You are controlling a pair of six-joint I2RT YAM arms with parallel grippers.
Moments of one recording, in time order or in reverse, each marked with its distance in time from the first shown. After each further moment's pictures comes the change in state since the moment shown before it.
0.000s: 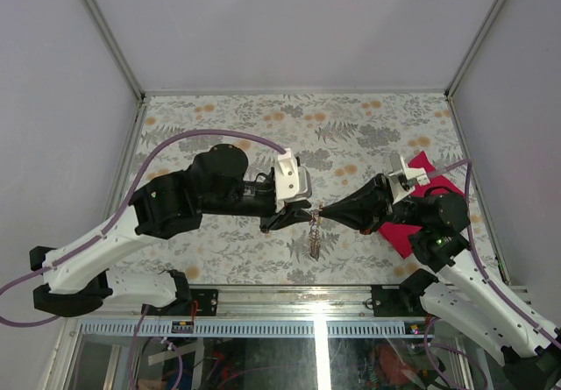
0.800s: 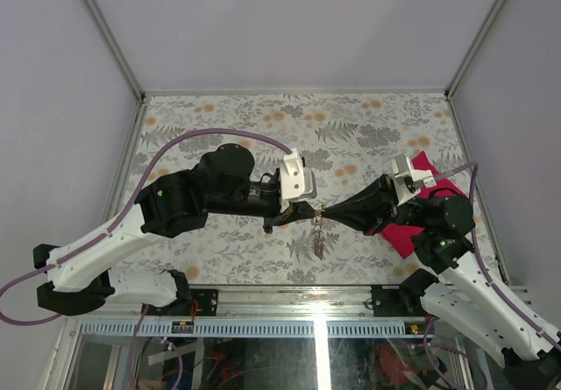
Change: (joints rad) left arm 0.000 0.023 0.000 0.004 0.007 0.001; right arm 0.000 -0.021 0.011 -0.001 -0.001 0.009
